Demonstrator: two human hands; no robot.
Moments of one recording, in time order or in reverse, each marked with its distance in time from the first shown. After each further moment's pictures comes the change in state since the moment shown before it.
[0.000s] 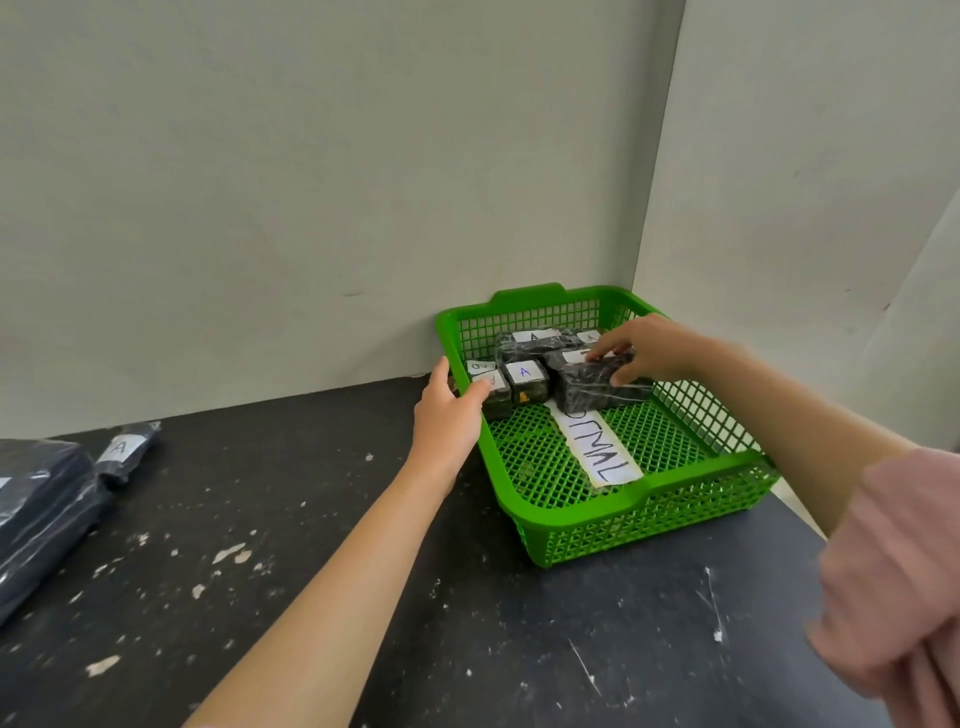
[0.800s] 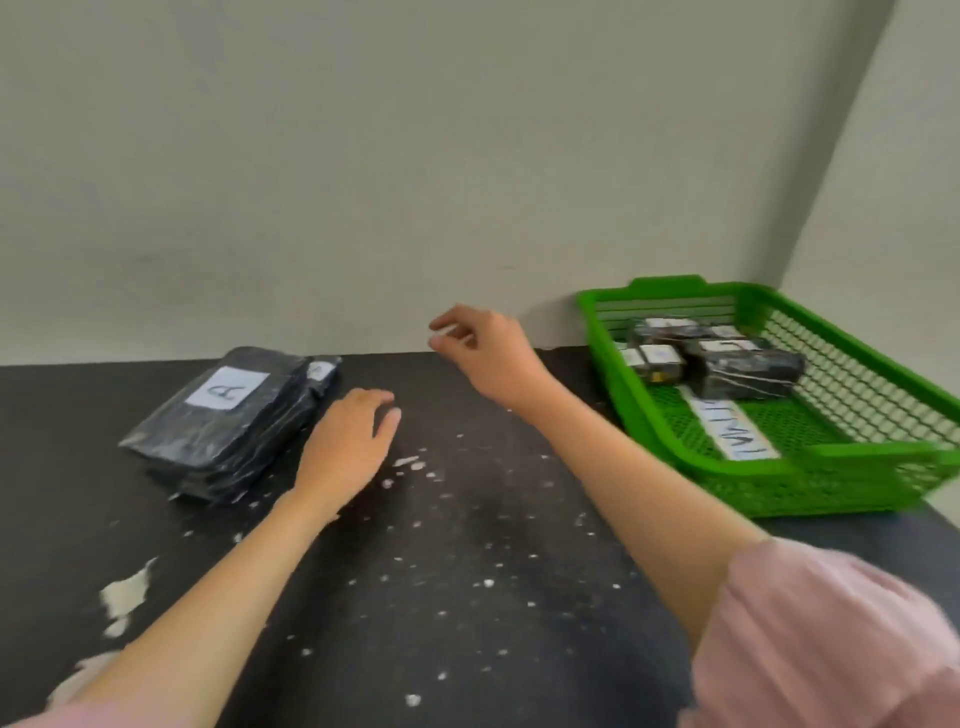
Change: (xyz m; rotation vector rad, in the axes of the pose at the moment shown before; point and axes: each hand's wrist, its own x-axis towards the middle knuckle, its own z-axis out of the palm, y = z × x) left_hand -0.070 -0.070 -0.217 0.863 0.229 0.152; right_hand -0.001 -0.293 0.056 0.749 0.248 -0.350
